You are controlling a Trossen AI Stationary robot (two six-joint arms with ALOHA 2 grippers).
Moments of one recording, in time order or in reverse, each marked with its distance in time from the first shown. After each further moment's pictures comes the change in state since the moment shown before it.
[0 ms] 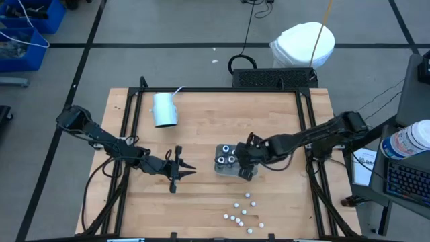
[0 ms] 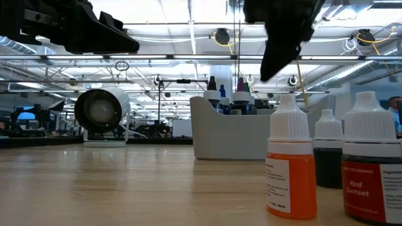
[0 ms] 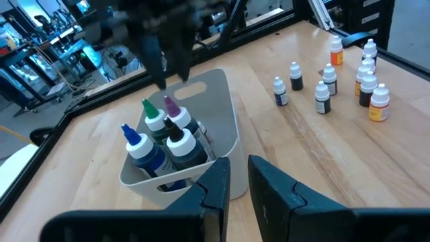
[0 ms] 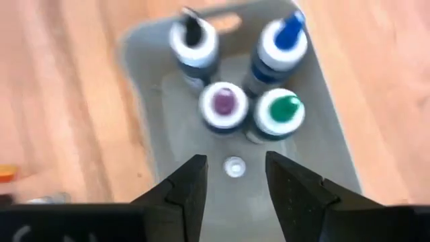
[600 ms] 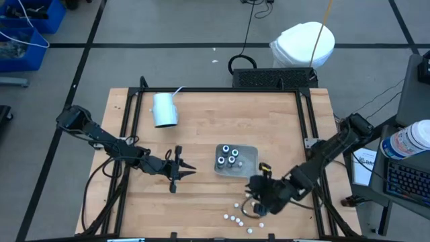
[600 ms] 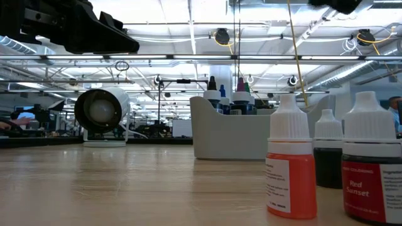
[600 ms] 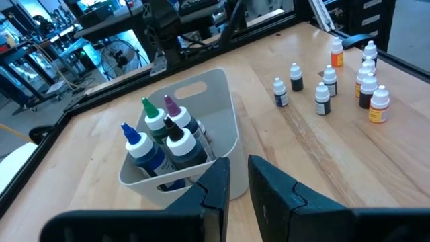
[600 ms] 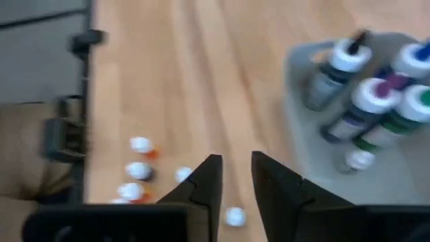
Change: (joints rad) left arm 0.000 0.000 0.000 0.000 0.000 -0.011; right arm 0.426 -0.022 0.007 0.138 0.264 0.214
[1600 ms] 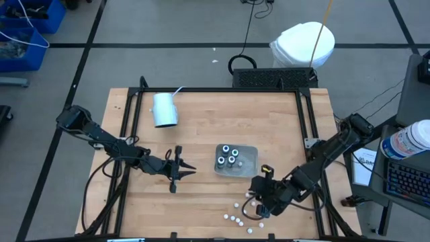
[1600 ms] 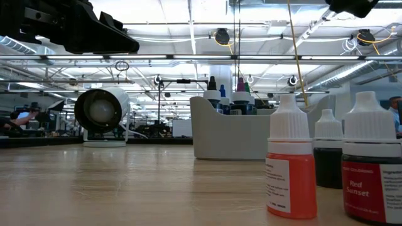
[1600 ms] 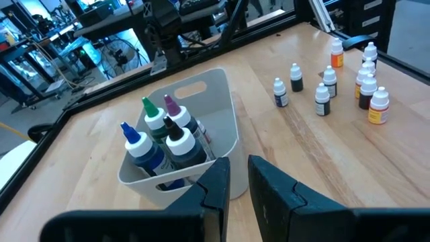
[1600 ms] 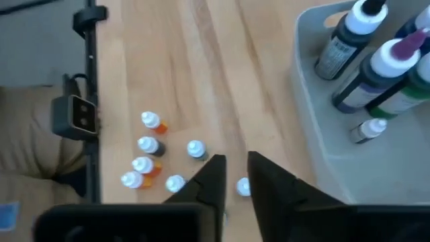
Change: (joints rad) left arm 0.000 0.000 0.000 0.000 0.000 -0.009; right arm 0.010 0.000 0.017 -0.084 -0.074 0.089
